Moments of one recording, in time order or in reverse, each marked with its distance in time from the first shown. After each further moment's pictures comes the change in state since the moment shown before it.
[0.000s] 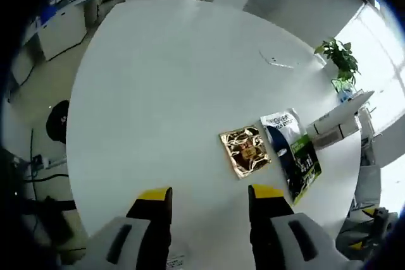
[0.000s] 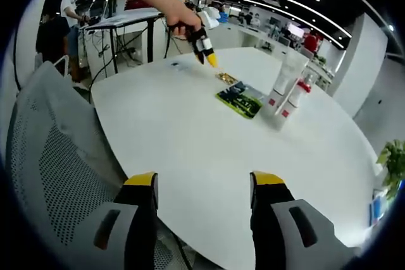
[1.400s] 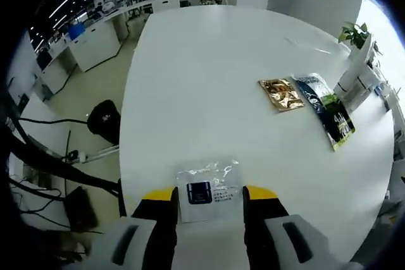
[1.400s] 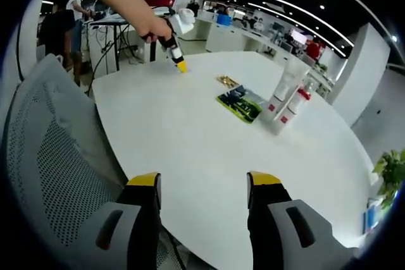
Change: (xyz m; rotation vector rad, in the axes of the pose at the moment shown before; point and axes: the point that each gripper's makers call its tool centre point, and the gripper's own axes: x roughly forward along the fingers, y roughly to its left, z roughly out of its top) left arm -0.020 0.031 -0.068 -0.048 -0.111 0.217; right arm -0.003 -0.001 0.003 -0.054 -0.010 -0.013
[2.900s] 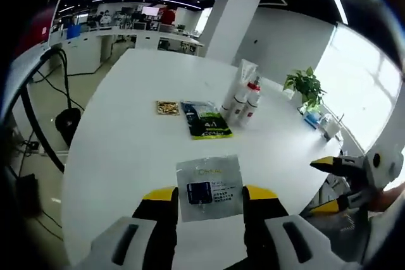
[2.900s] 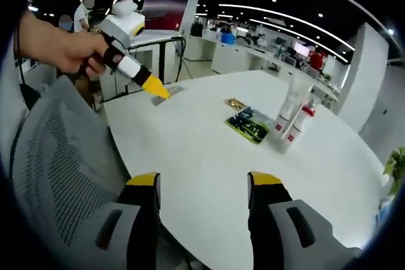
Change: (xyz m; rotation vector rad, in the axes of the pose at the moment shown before) left arm -0.141 -0.171 -0.099 -0.121 -0.345 -0.334; right arm -0.014 0.015 0.032 0.043 -0.168 0.069
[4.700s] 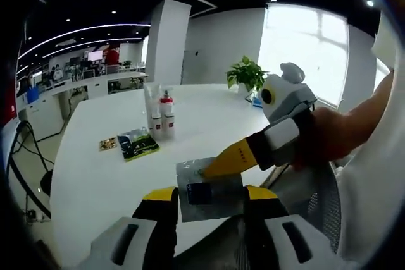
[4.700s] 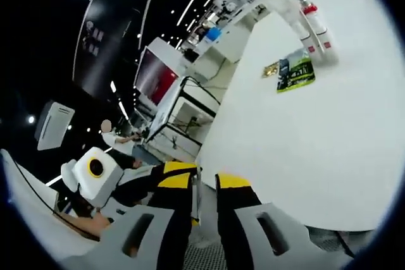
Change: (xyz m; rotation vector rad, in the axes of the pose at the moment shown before) left arm -0.039 -0.133 -0.048 0.405 -0.099 -0.182; right arm -0.012 0.052 0.048 0.915 -0.089 0.484
